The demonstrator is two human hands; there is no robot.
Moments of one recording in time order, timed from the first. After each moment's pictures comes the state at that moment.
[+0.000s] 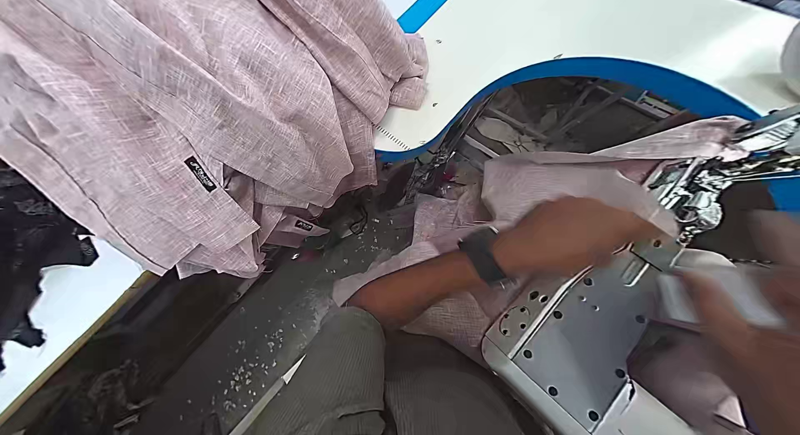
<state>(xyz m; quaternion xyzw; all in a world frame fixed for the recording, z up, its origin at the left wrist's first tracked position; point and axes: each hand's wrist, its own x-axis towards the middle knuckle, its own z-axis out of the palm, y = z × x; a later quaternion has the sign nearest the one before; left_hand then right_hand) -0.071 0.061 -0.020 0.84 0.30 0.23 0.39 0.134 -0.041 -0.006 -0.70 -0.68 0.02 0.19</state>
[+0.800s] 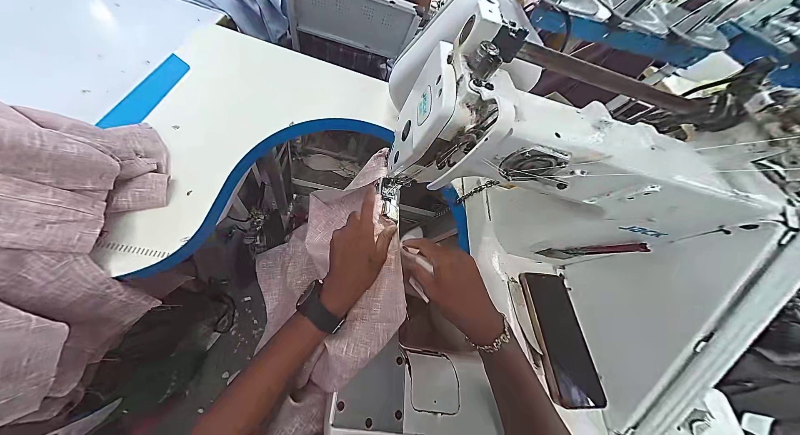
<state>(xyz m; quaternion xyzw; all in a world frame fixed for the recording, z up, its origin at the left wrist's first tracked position) 0.003 0.063 -0.038 0.81 0.44 0.23 0.32 0.147 -0.038 0.018 -0.80 -0.57 0.11 0.10</state>
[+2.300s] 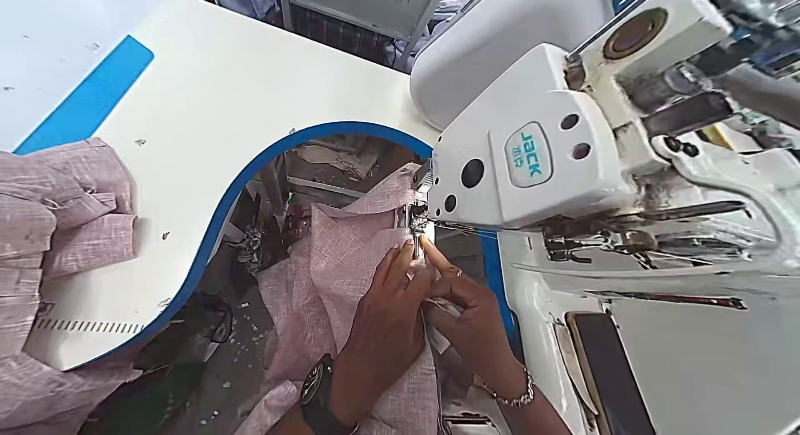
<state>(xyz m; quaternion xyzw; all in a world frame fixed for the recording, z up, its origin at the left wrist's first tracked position) -0.007 0.056 -0.059 0.82 0.27 0.39 0.32 0.122 -0.010 -0.028 -0.65 -0.53 0.24 0.49</state>
